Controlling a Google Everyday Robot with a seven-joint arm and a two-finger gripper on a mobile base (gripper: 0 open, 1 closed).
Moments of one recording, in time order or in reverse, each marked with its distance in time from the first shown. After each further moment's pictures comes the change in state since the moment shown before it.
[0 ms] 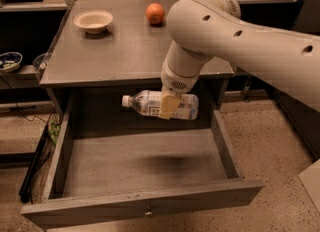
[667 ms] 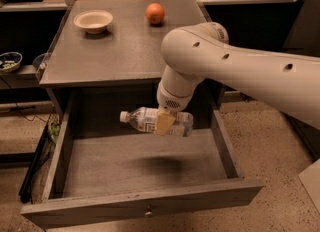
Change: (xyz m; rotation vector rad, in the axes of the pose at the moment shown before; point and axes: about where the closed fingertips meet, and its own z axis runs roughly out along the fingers) arm 0.005 0.029 0.046 -0.057 0.006 0.054
